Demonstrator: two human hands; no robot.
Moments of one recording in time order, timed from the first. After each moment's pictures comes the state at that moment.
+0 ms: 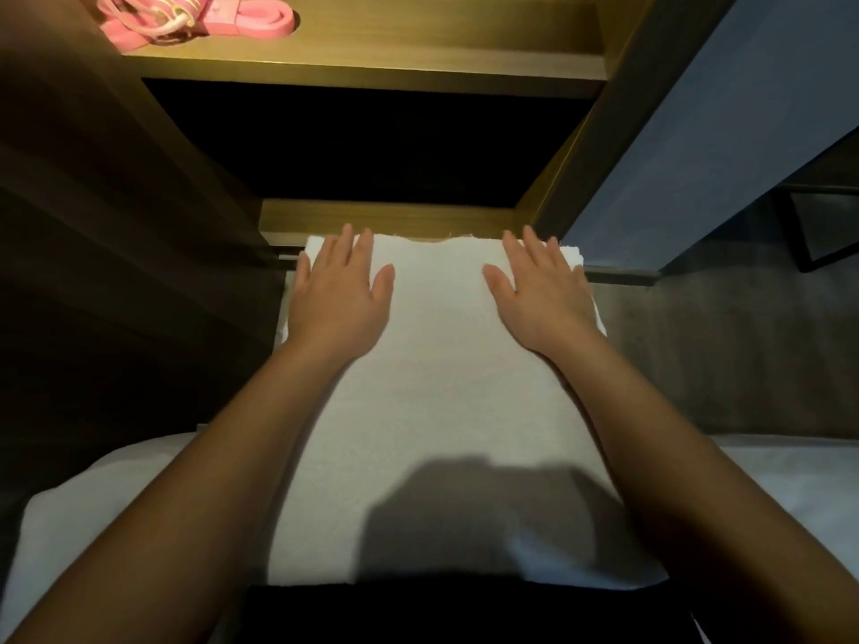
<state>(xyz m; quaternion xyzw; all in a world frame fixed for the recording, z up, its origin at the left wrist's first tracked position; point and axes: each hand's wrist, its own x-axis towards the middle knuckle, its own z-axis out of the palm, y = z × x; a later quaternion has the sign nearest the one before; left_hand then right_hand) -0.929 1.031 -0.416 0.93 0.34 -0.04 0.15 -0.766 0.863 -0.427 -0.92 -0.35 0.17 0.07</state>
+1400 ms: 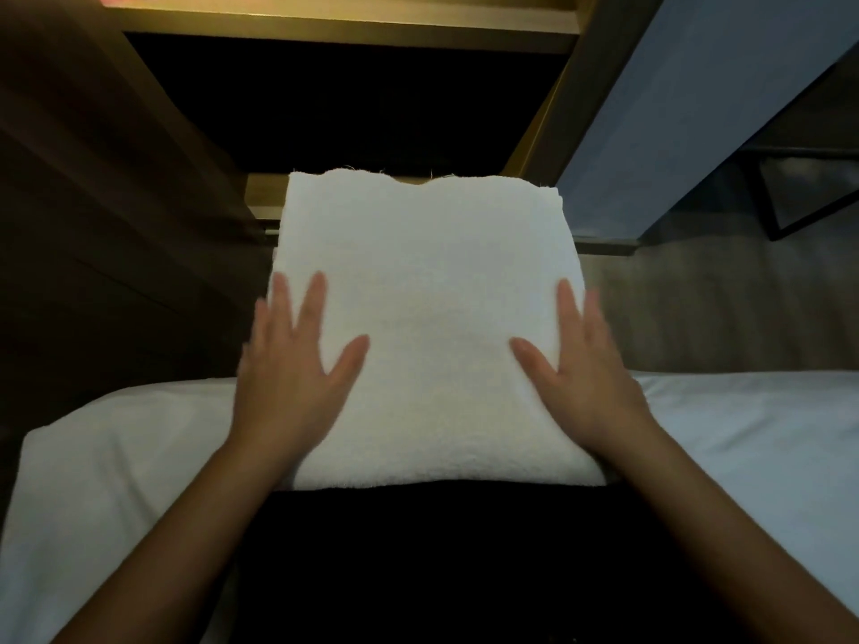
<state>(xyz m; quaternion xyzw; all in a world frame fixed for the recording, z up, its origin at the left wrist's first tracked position) -1.054 0.947 -0.413 0.88 0.40 -0.03 0.25 -0.870 0.727 -0.404 -0.93 -0.24 0.25 0.15</state>
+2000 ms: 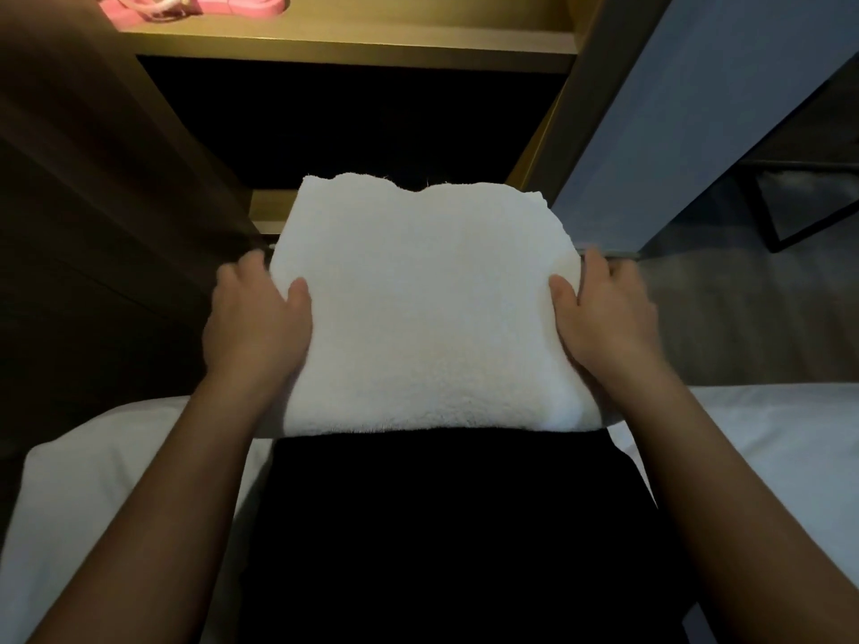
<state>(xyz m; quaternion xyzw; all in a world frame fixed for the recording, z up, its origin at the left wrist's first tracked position) -1.021 0.997 -0.389 0.82 0.52 0.07 0.24 -0.821 0.769 -0.386 -0.96 -0.19 0.14 0.15</state>
